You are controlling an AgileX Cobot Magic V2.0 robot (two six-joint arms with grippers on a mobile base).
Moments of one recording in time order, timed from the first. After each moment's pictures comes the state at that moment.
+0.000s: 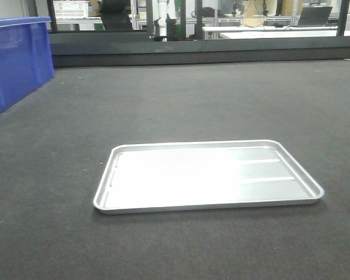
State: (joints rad) left arm -0.05 -0.02 0.03 -0.01 0.03 0.00; right arm 0.74 0.04 -0.45 -0.35 0.44 0.43
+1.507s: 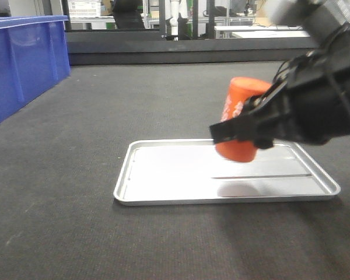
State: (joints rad) left arm -0.05 -0.02 0.03 -0.01 0.03 0.00; right arm 0.48 1.43 -0.45 -0.36 -0.53 0.37
